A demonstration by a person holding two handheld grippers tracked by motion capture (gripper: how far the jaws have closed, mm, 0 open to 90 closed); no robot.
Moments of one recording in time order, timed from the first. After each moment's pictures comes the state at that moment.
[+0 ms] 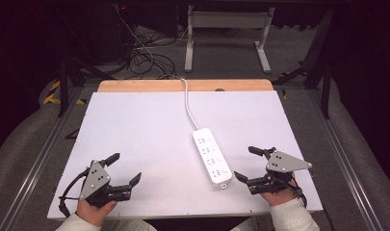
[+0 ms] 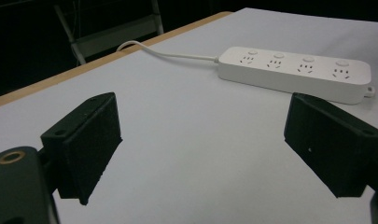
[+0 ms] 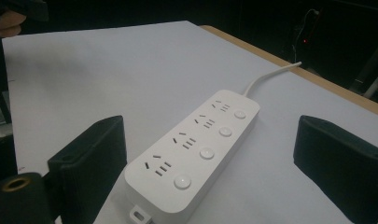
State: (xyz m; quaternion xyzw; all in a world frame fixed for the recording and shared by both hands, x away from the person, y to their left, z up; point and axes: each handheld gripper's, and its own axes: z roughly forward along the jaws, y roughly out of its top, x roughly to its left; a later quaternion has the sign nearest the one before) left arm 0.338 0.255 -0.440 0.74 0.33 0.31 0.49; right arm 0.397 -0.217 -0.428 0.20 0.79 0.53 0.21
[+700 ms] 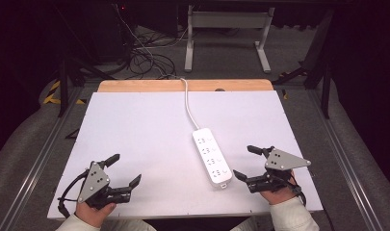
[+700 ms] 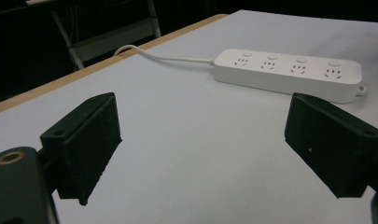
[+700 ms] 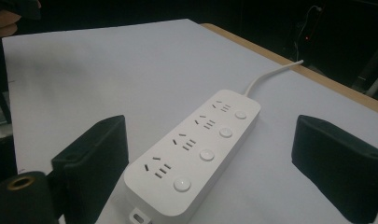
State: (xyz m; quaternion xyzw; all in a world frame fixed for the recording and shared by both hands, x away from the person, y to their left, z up) left arm 0.334 0.255 -0.438 0.75 0.32 0.32 0.49; right arm 0.401 -0.215 -0.425 0.21 0.80 0.53 0.21
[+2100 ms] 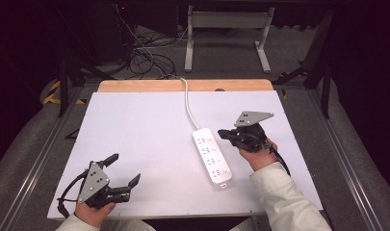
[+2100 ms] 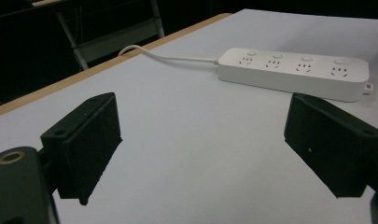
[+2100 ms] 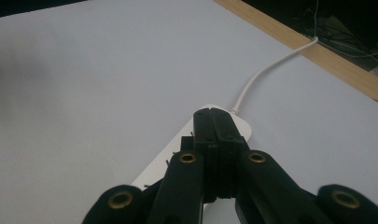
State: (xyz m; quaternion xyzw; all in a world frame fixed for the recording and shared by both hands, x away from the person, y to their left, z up) left arm 0.334 0.256 -0.438 0.75 0.32 0.32 0.49; right arm 0.483 -0.155 -0.384 0.23 0.85 0.45 0.16
